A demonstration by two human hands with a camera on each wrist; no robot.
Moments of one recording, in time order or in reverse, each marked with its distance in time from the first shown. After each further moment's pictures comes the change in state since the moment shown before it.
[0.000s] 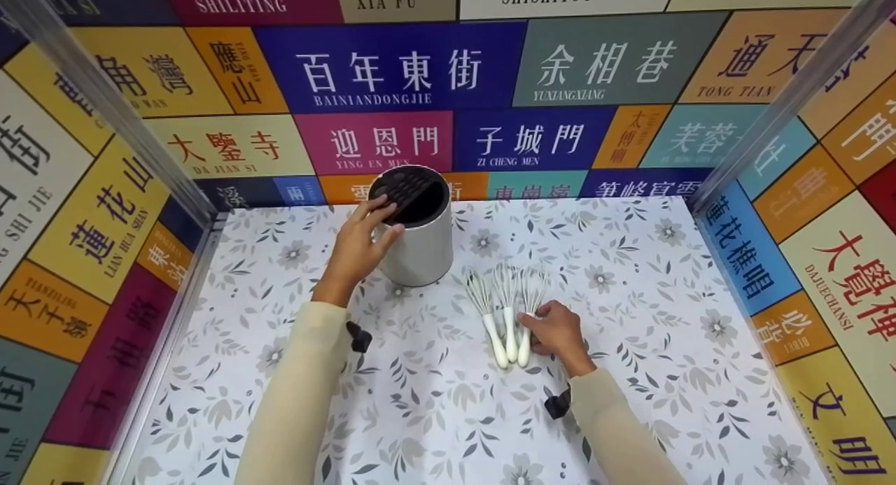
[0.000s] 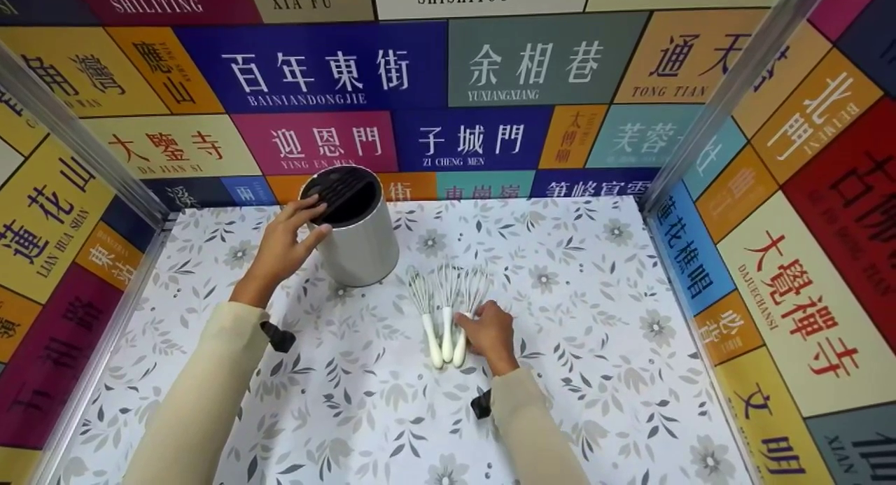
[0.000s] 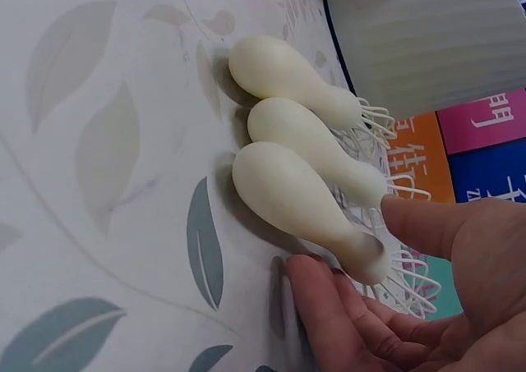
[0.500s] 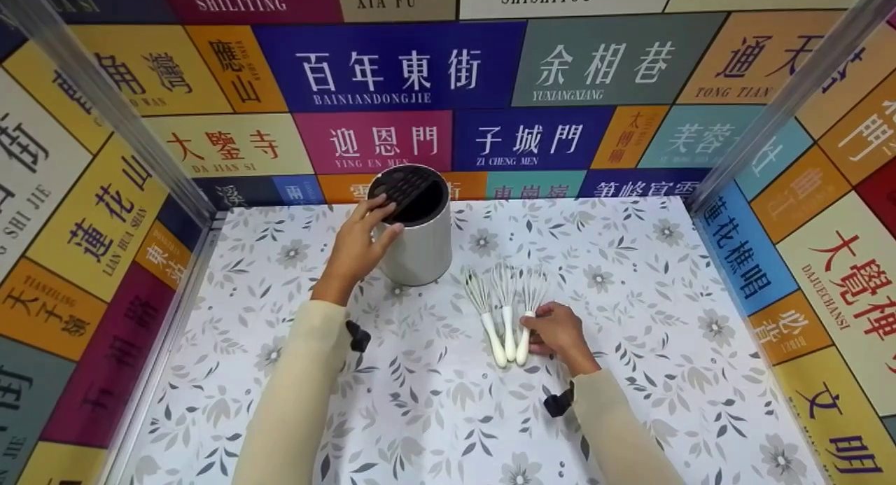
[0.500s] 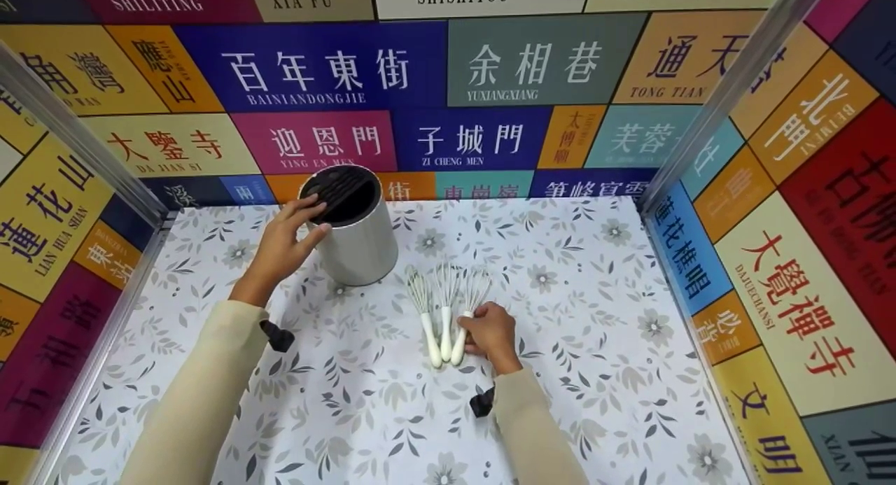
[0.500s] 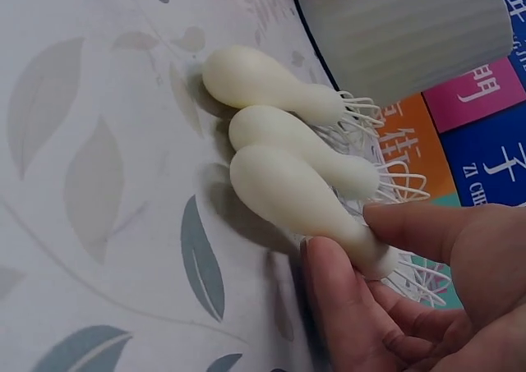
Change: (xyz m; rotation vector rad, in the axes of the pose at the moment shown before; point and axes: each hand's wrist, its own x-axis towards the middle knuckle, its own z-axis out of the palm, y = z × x) left_hand -0.001 -0.001 0.002 -0.021 0.031 0.031; right_hand 0.003 0.002 -0.002 0.265 -0.100 0.147
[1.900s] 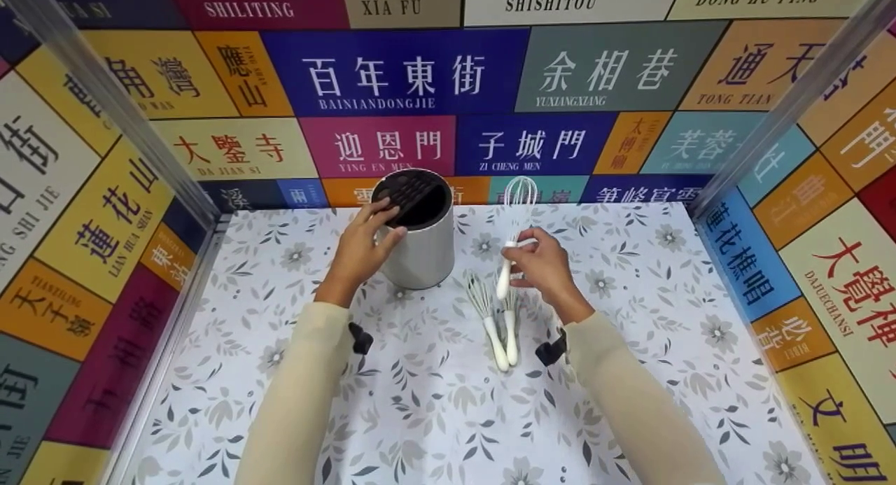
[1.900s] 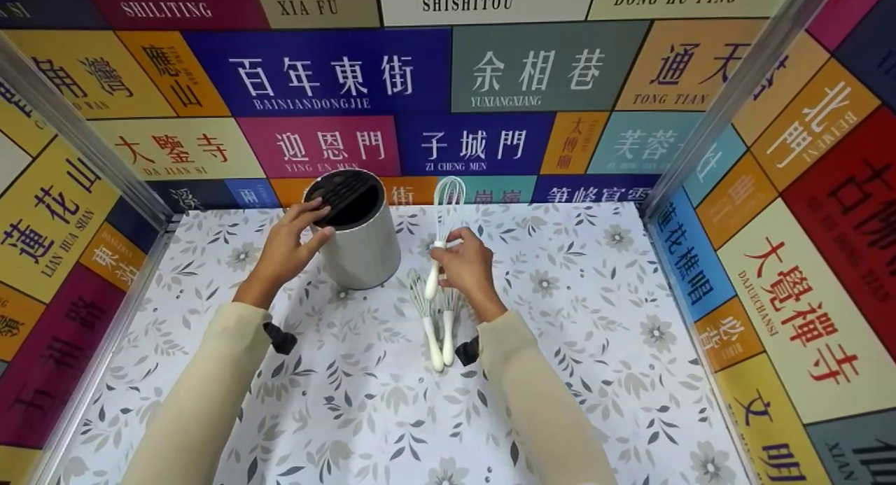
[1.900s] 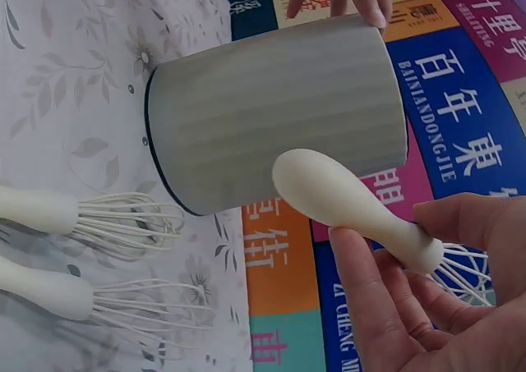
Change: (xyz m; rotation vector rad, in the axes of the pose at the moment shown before) left_hand 0.000 -0.002 -0.001 -0.007 -0.020 -0.021; right_hand -0.013 -0.138 0.006 0.037 -0.063 -0.311
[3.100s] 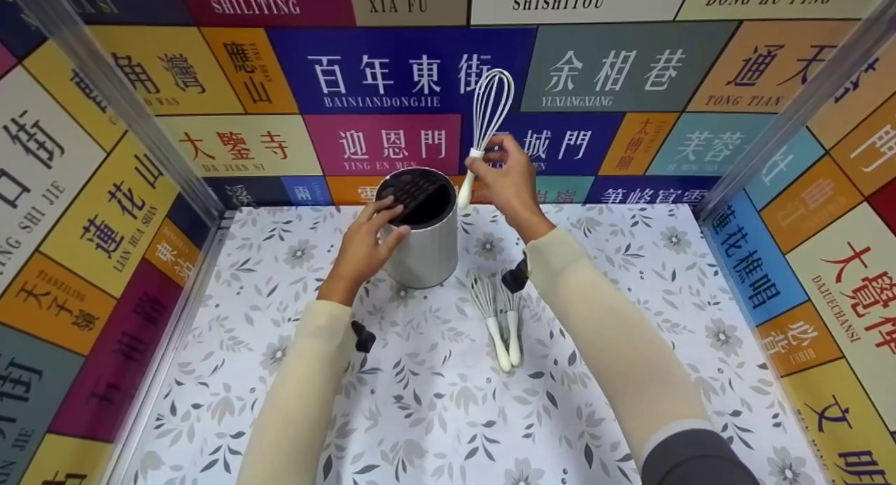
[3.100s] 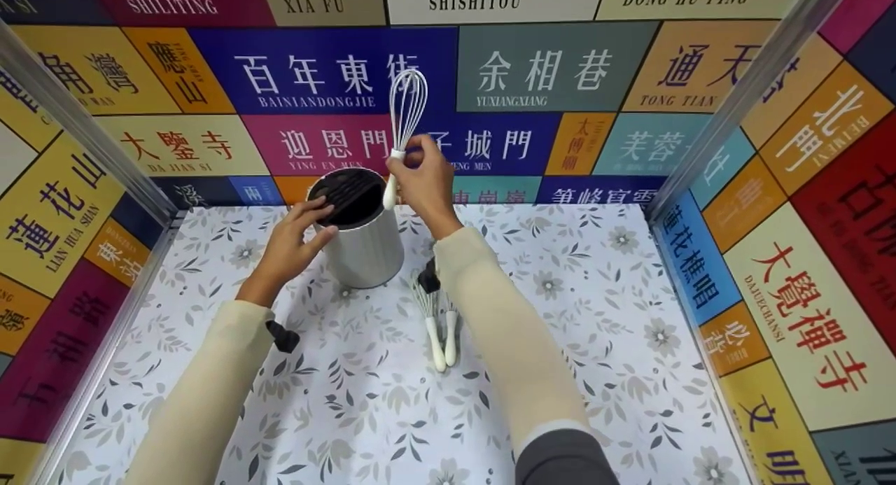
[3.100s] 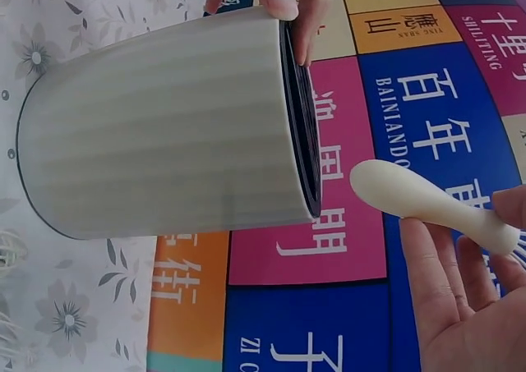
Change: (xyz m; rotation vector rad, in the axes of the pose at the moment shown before) left_hand 0.000 0.000 0.000 -0.021 0.000 -0.007; right_hand 0.058 -0.119 0.039 0.123 0.051 -0.296
